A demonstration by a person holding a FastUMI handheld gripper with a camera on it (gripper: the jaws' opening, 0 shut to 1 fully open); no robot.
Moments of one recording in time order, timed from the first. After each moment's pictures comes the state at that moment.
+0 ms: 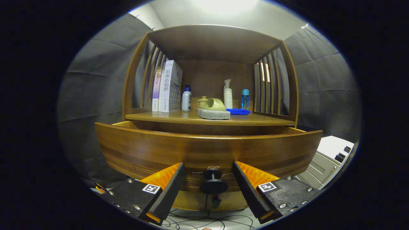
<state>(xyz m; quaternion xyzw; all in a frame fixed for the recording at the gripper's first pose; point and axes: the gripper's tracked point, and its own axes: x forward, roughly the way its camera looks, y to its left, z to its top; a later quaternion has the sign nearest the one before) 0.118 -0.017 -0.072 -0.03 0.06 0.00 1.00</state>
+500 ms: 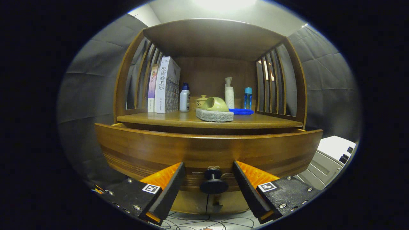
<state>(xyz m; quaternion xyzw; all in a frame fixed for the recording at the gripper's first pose) 0.155 -0.017 -0.072 -0.03 0.07 0.00 1.00</state>
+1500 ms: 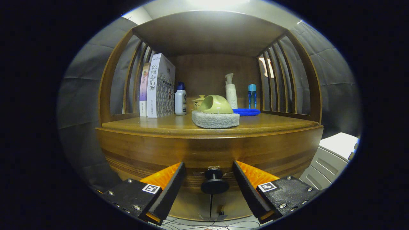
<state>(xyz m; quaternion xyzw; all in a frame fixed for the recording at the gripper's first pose) 0.212 -0.021 -0.076 -0.01 0.06 0.01 1.00</state>
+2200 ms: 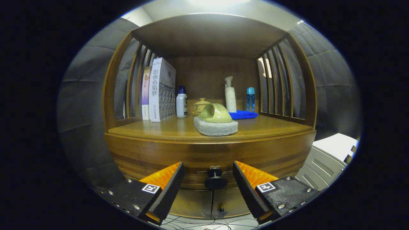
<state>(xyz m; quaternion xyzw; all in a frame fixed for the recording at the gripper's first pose) 0.177 -0.015 -0.044 0.00 0.06 0.01 1.00</state>
